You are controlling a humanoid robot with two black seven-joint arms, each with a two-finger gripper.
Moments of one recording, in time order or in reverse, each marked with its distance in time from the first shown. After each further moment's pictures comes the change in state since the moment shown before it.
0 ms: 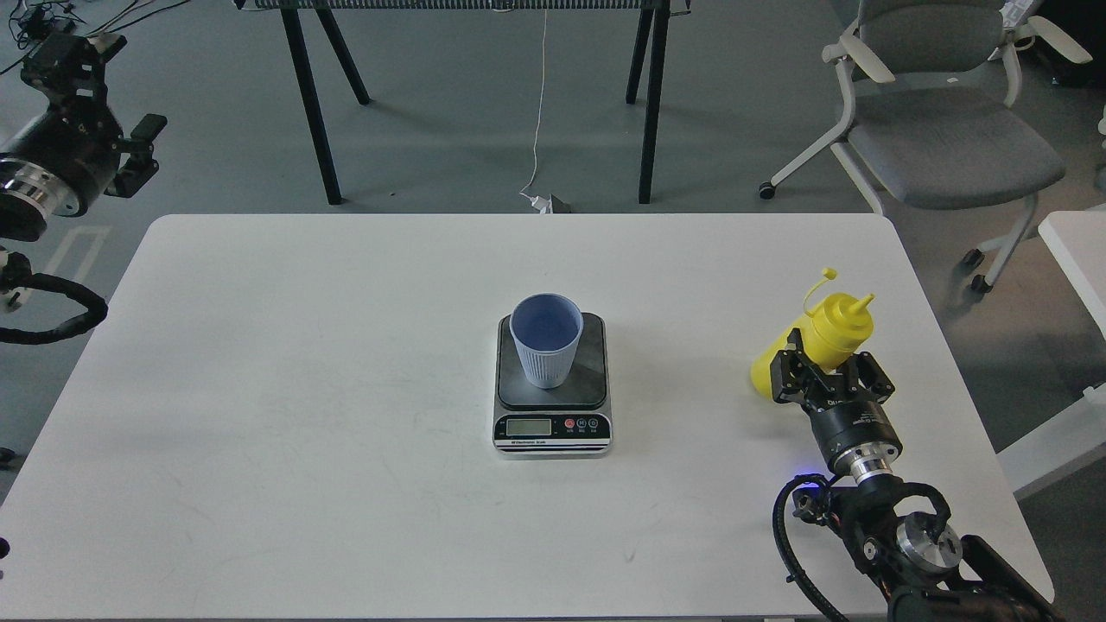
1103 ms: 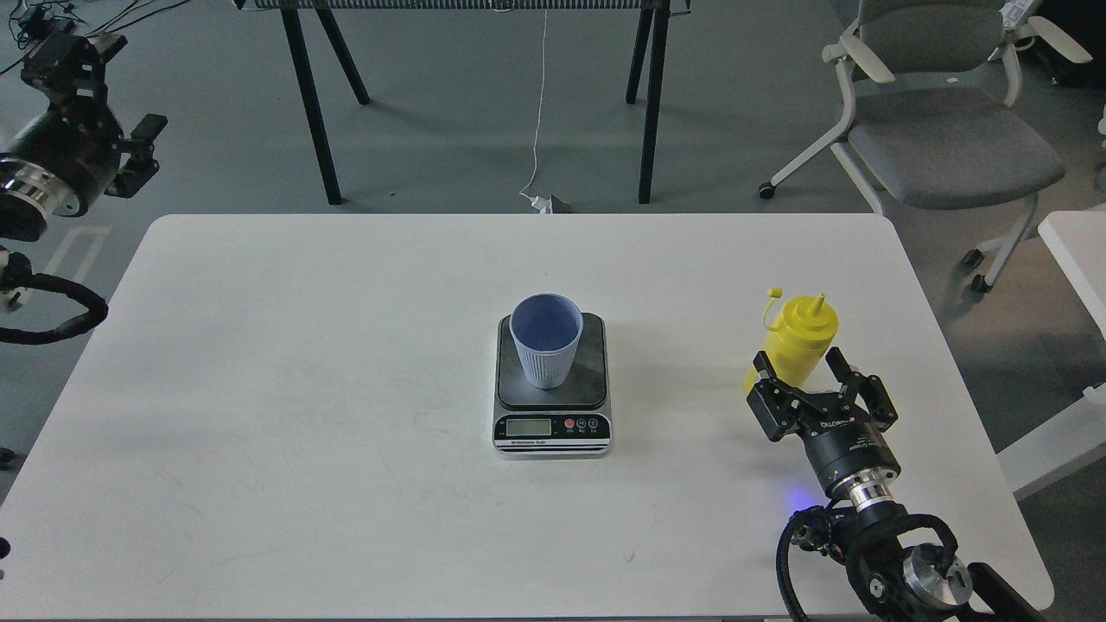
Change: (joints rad) left arm 0.001 0.001 0.000 0.001 0.000 0.000 0.000; right arm -0.166 -0.040 -0.037 0.223 -0.044 0.000 0.003
